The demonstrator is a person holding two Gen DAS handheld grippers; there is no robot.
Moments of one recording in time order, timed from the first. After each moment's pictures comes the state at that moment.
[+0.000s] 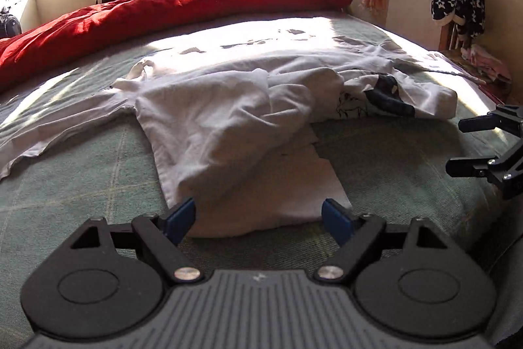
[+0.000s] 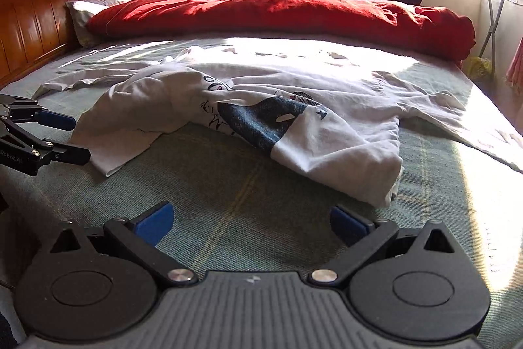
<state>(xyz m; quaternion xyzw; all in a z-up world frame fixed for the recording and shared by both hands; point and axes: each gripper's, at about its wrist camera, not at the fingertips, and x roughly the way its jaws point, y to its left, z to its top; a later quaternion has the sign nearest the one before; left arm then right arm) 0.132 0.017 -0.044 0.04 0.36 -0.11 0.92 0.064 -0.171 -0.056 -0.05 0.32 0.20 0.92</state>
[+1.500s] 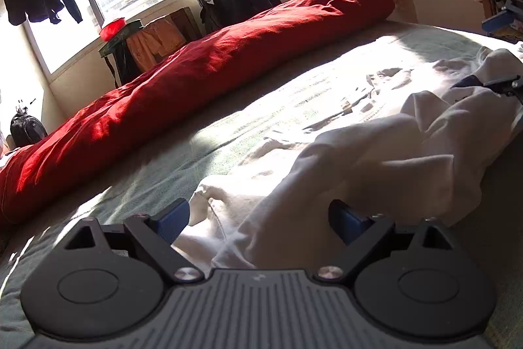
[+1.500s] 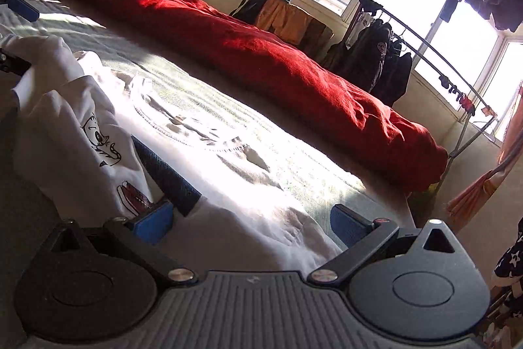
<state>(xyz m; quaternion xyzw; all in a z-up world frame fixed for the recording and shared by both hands) 0.338 0.025 -0.036 0.21 0.27 -0.07 0.94 0.290 -0.153 -0.038 -0.26 0.23 0.12 0.93</state>
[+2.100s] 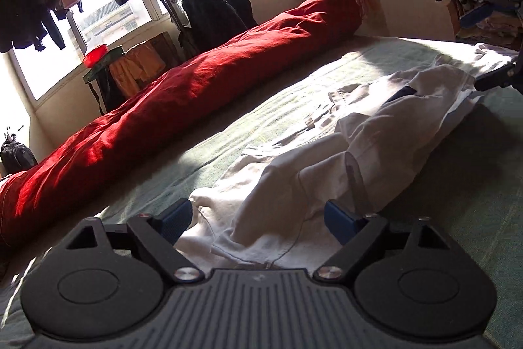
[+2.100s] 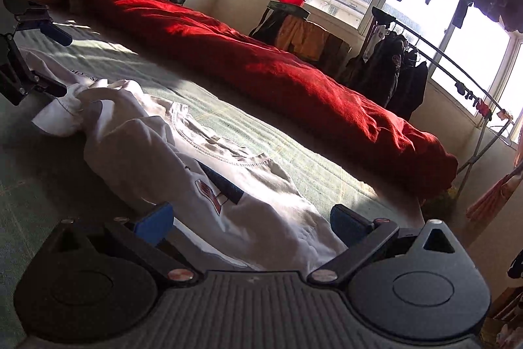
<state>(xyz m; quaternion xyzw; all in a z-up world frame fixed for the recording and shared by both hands) 0.261 0.014 -0.004 0.26 0.23 -0.13 0.93 0.213 -0.158 0.001 -0.26 0.21 0.18 0.93</state>
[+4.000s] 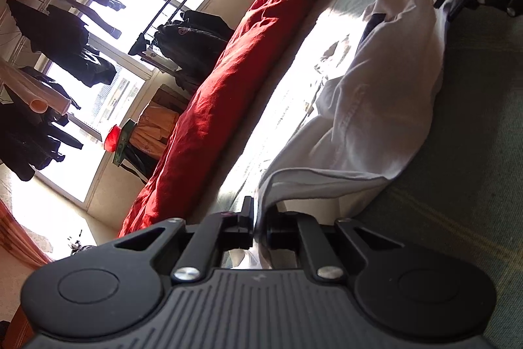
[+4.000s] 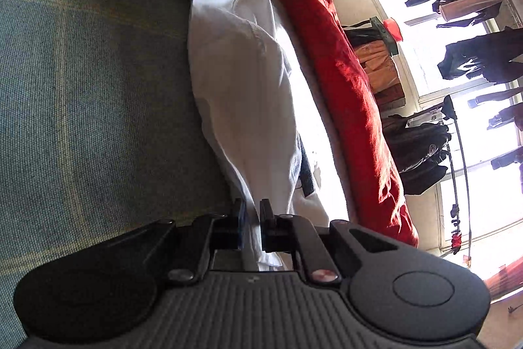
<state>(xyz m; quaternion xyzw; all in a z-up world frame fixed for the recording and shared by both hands) 0.261 -0.041 -0.028 0.48 0.17 -0.07 0.86 0.165 -0.073 -0.065 -0.56 0.20 0.19 0.78</state>
